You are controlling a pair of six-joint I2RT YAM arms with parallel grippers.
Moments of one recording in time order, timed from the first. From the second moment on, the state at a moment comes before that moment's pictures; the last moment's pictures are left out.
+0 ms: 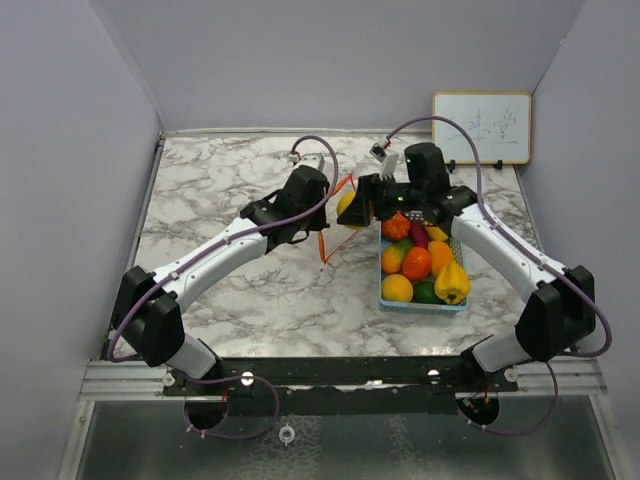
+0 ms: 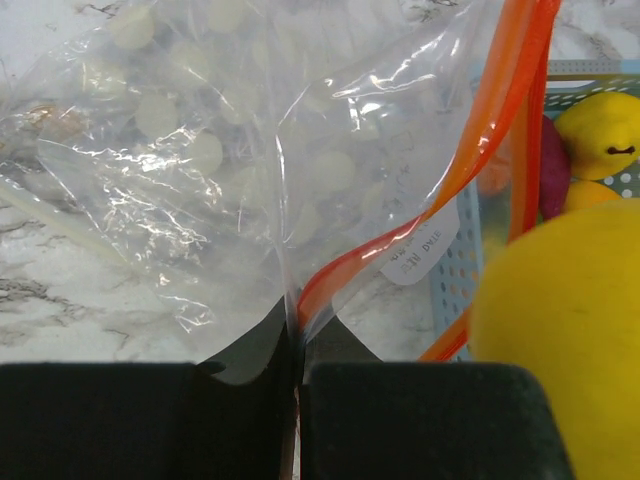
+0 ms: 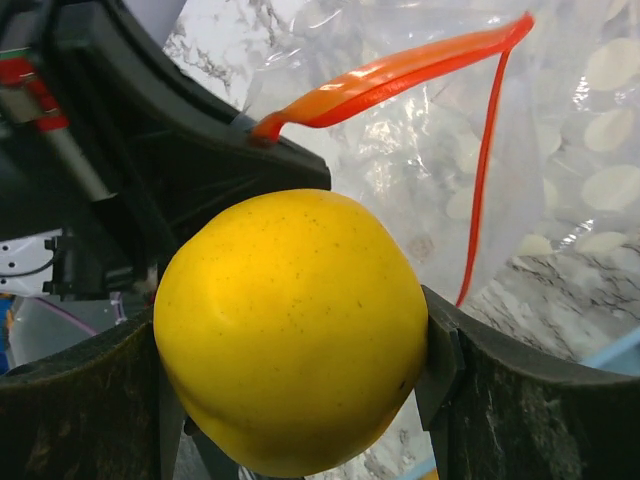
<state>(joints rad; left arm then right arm) -0.72 1.50 1.25 -0.45 -0.22 -0.56 0.46 1.44 1.24 -0.37 -0.60 0.29</state>
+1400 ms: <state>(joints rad) -0.63 1.46 1.21 -0.33 0.07 -0.76 0.38 1.62 1.25 -0.66 0.43 0.22</state>
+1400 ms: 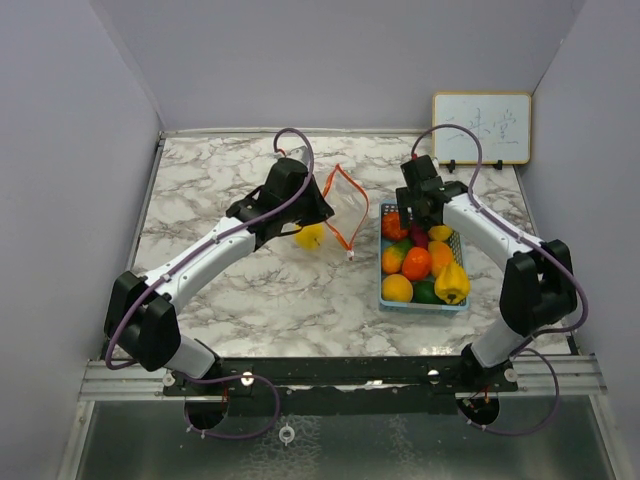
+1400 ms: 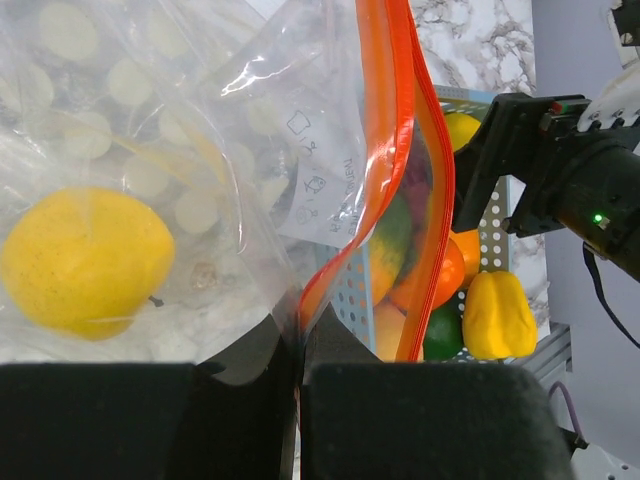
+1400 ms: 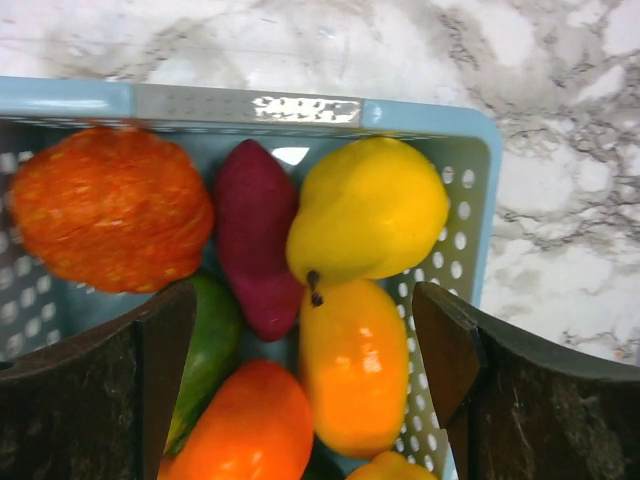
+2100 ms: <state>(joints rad) -0.62 1.45 1.18 -0.32 0.08 -0.77 0.38 1.73 1.20 -0.50 0.64 0.13</state>
